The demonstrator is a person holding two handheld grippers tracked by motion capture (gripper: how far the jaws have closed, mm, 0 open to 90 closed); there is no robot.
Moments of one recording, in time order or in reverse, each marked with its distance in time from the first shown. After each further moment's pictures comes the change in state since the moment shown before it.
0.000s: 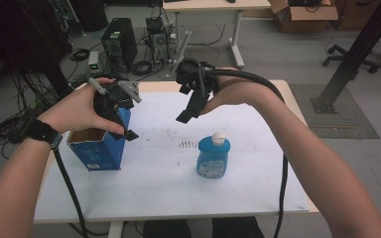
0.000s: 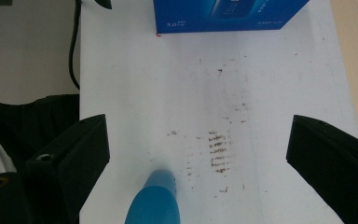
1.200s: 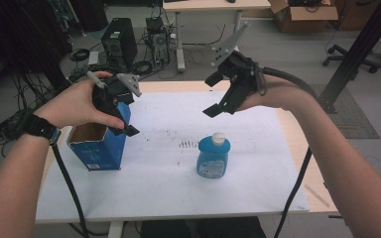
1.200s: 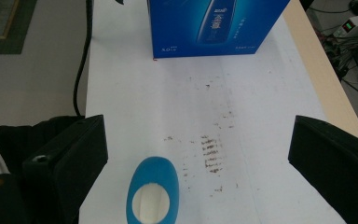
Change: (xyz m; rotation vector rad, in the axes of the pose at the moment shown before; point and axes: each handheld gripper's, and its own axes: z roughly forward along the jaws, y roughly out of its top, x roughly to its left) left arm 0.000 0.010 -0.014 -0.009 0.006 -0.002; right arm 0.004 -0.071 -0.053 -0.232 -0.036 0.018
